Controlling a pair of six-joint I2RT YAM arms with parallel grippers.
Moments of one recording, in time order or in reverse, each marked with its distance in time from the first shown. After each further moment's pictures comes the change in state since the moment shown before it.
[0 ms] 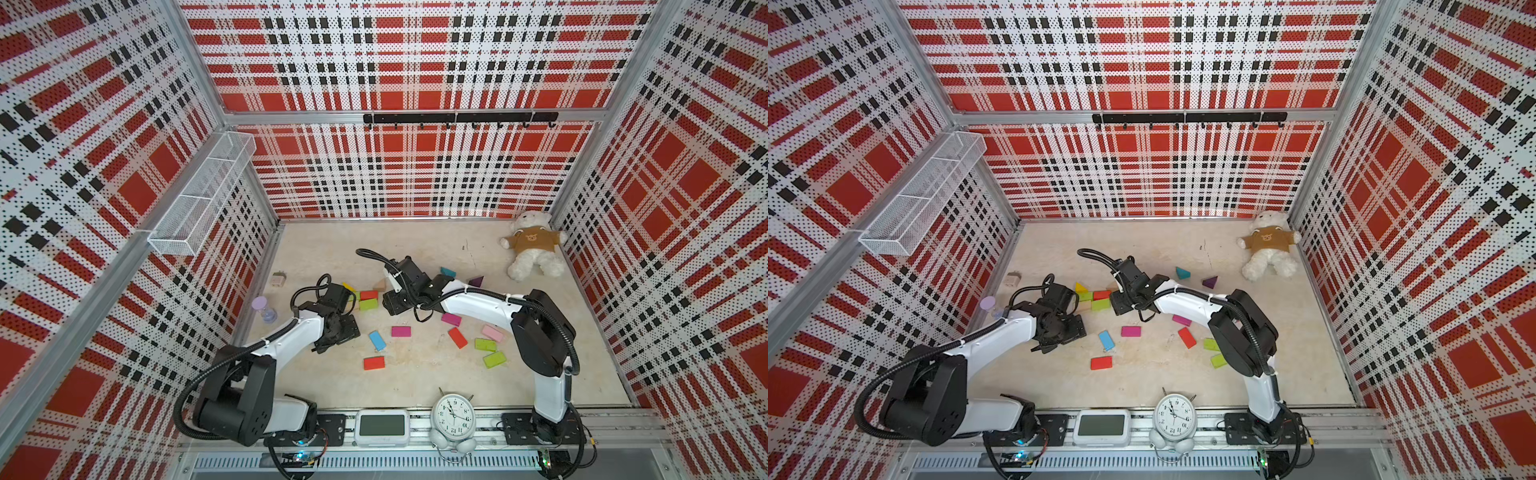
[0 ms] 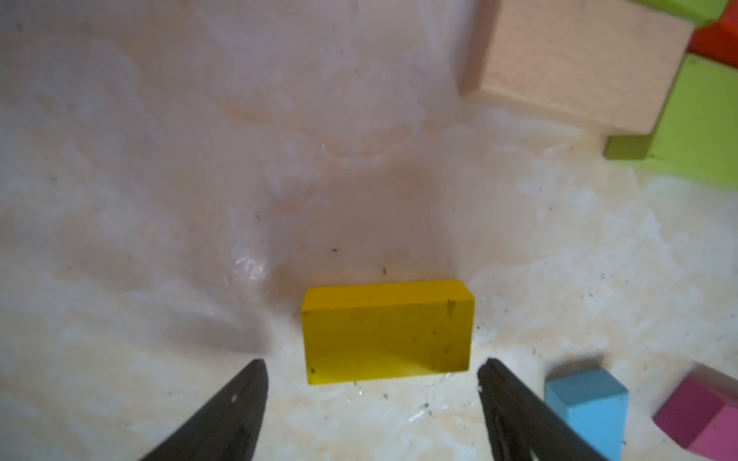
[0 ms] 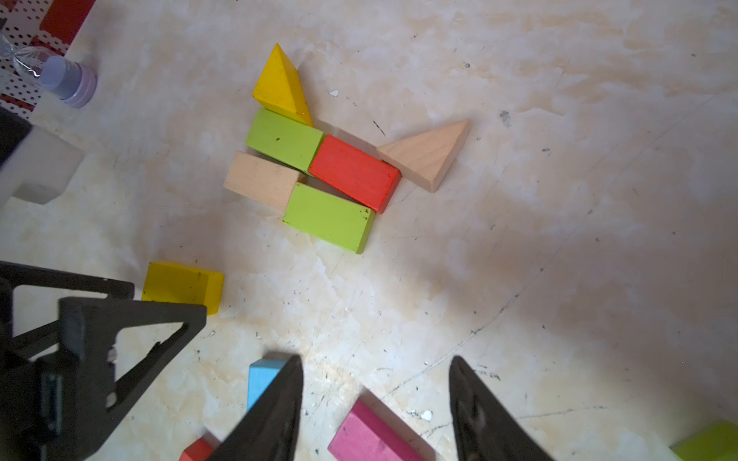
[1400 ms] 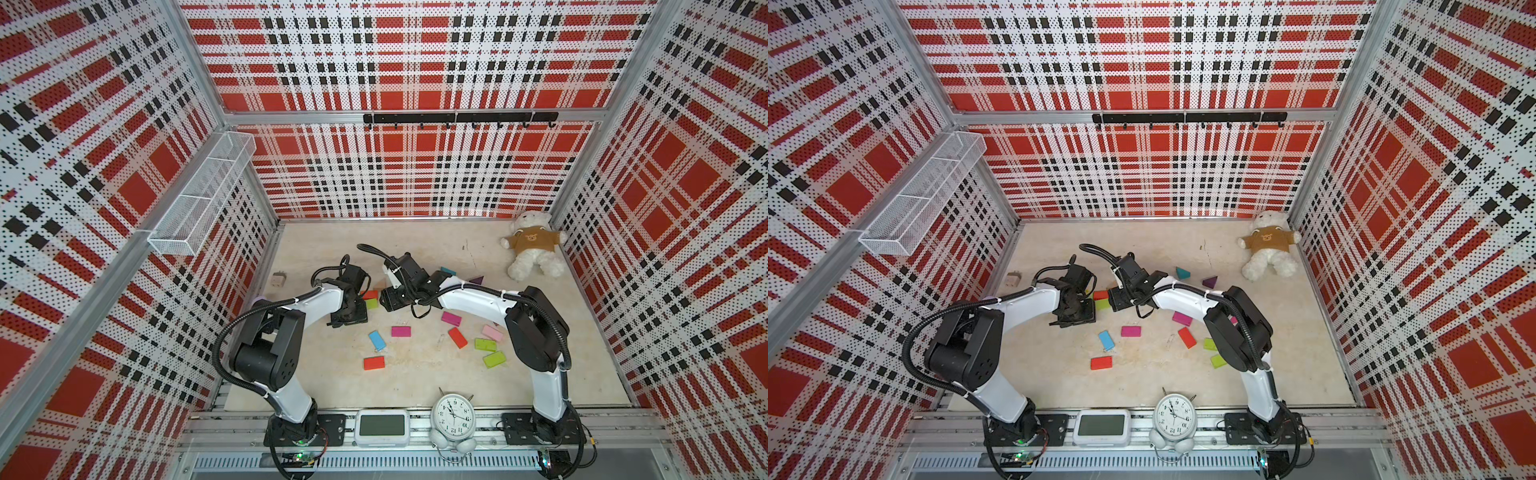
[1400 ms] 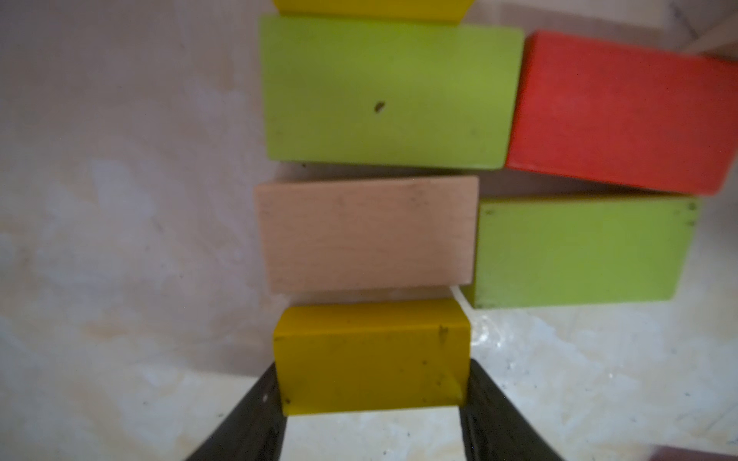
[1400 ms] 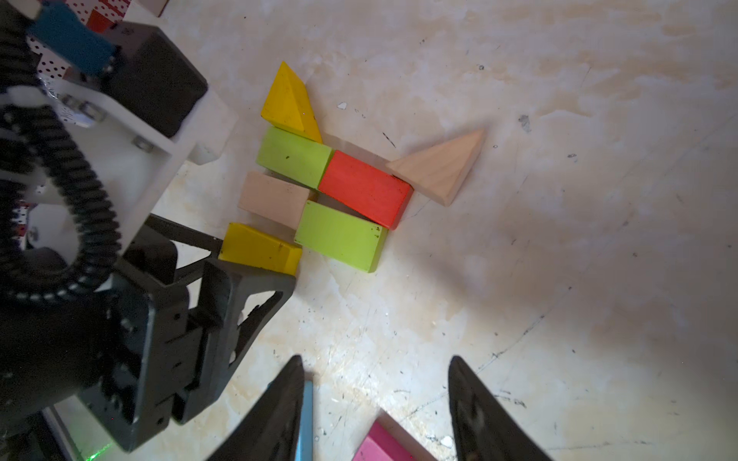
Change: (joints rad) left arm -0.042 0.310 0.266 0.011 -0.022 0.197; right arm -0.027 0.047 0.051 0.002 -0.065 0.044
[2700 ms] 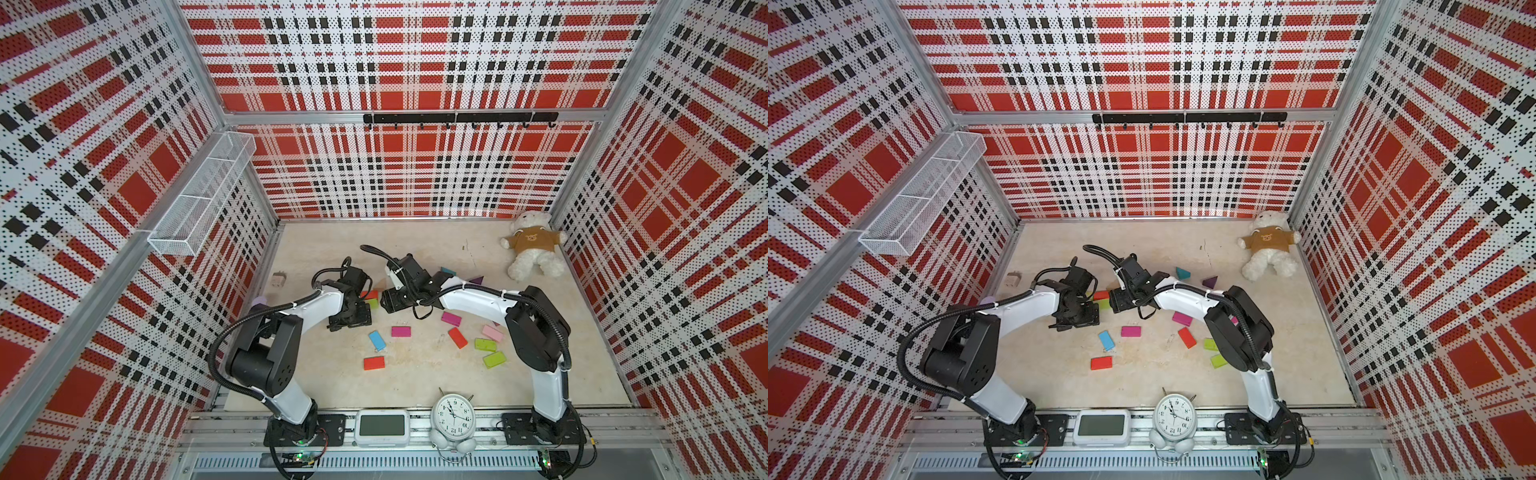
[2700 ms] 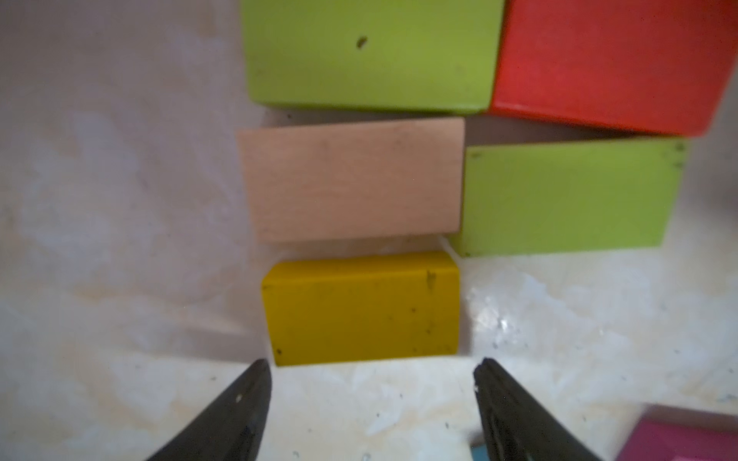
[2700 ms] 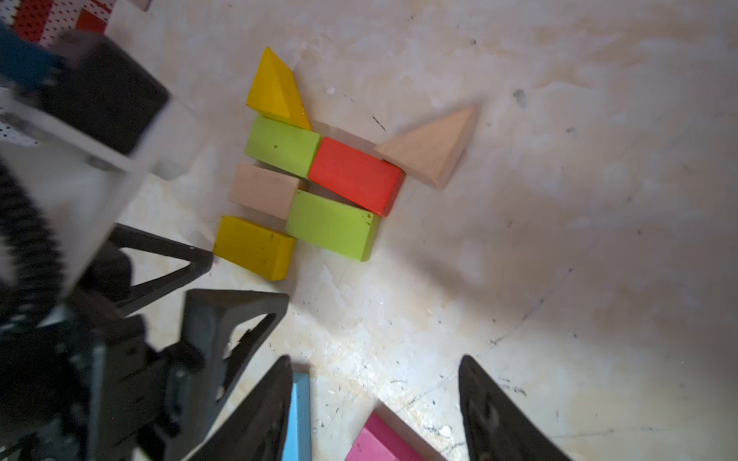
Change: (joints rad) left arm -0.021 -0.069 -0.032 -0.031 0.014 -0.019; right arm -0.006 -0.008 -0.041 -0.003 -0.013 0.032
